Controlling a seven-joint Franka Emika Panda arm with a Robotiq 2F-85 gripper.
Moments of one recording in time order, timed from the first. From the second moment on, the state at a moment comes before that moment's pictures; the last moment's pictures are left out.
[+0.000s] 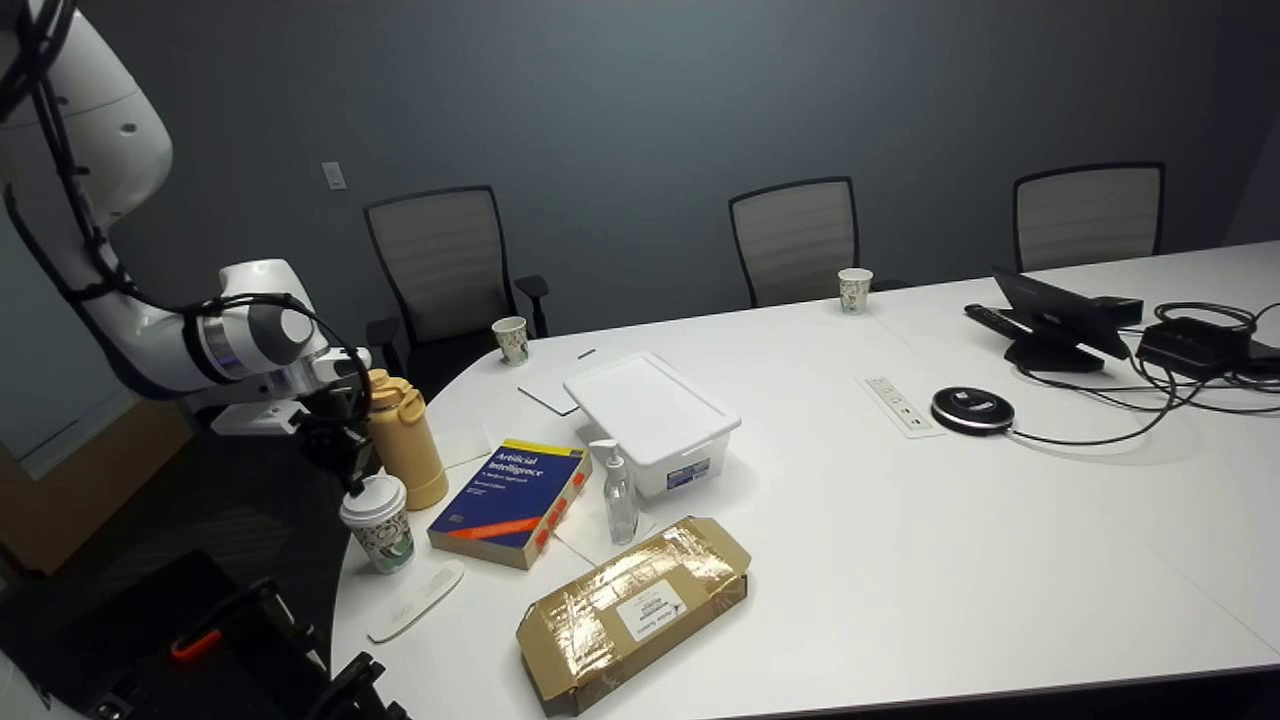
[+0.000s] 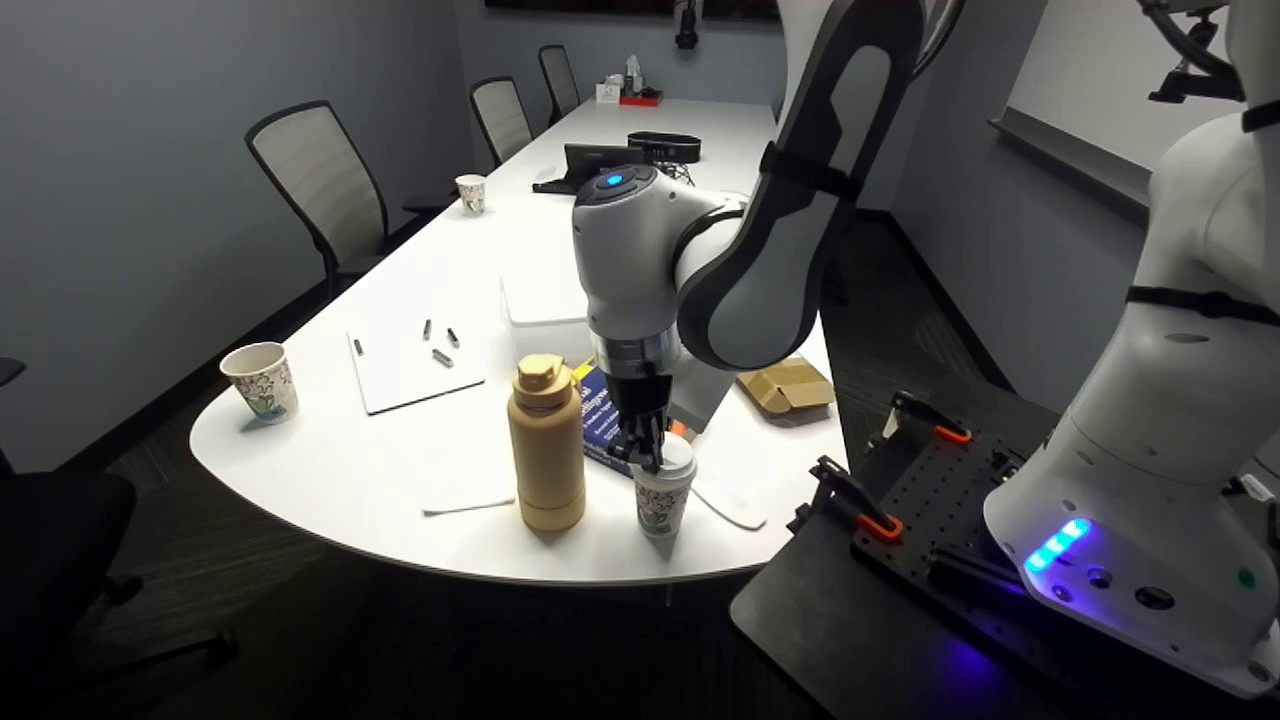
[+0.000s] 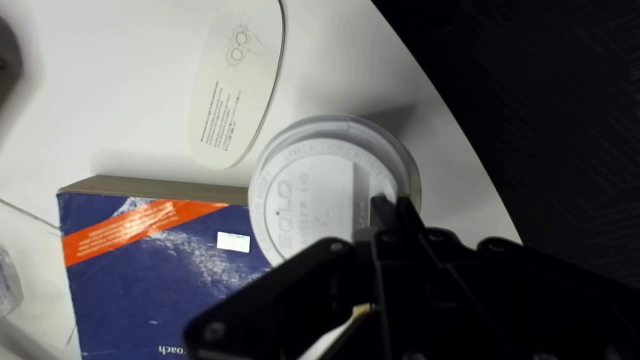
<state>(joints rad) 0.48 0.39 0.01 -2.49 -0.34 2.76 0.53</state>
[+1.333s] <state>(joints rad) 0.48 0.39 0.03 -2.49 -0.32 2.74 0.53</state>
